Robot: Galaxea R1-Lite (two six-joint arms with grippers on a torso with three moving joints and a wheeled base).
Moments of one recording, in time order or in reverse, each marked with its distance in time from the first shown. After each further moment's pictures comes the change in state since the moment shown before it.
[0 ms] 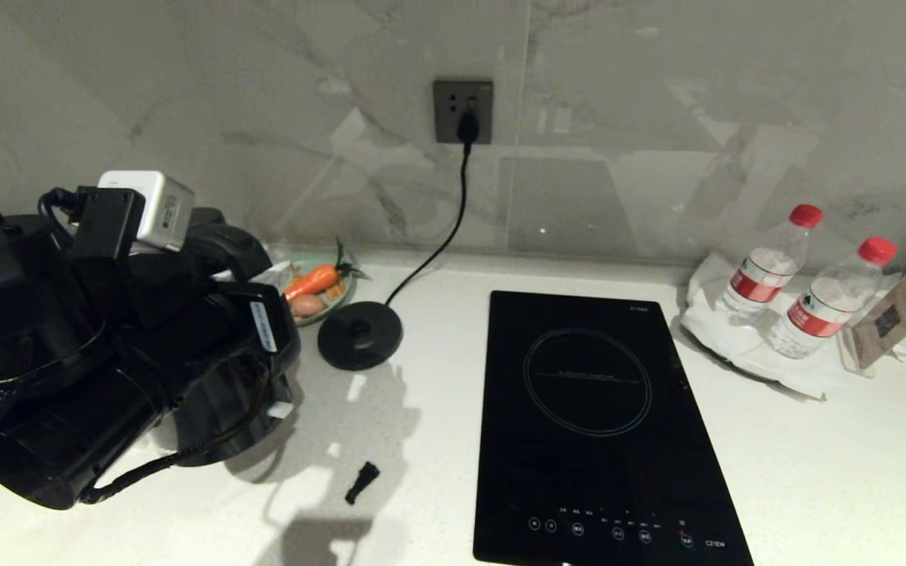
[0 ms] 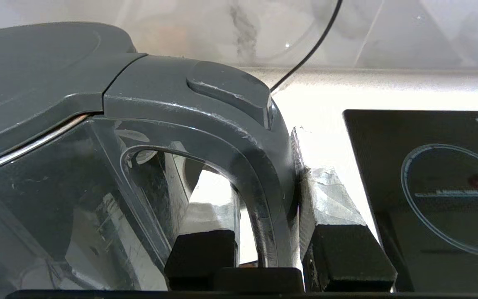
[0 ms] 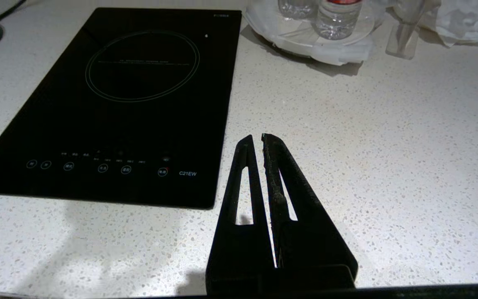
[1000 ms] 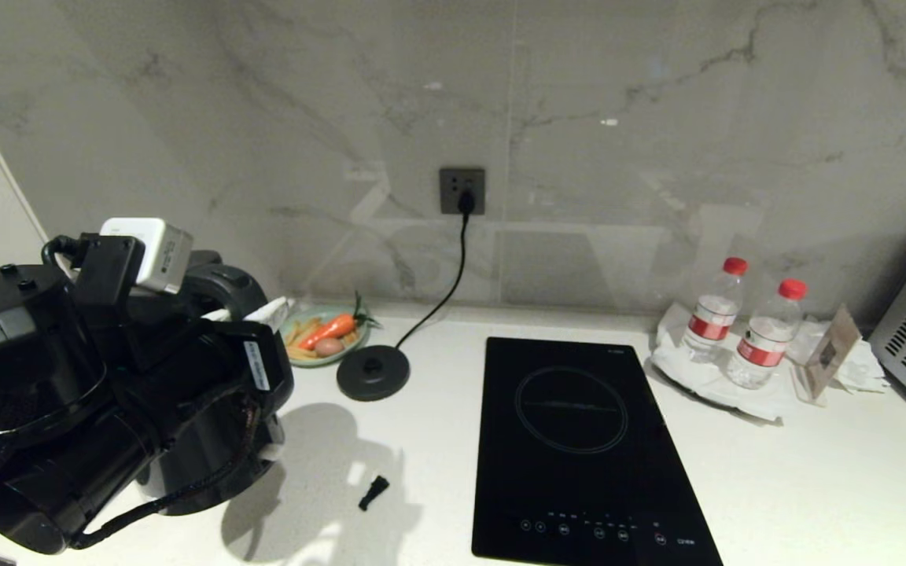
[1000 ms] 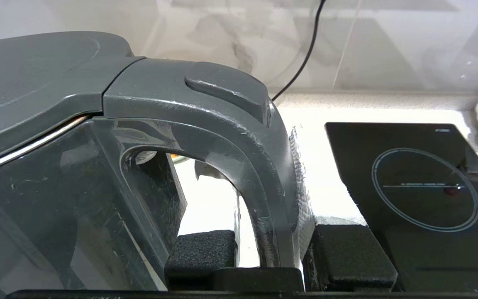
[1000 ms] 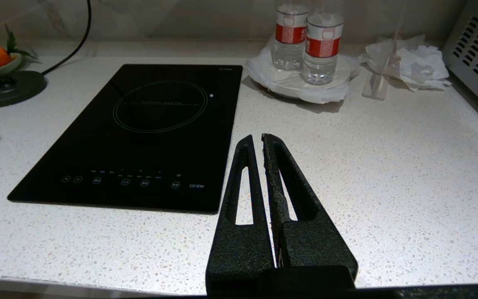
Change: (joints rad) left arm 0.006 -0.014 0.087 -0.001 0.005 -0.048; right arm 0.000 0.000 0.000 0.000 0.000 -0.001
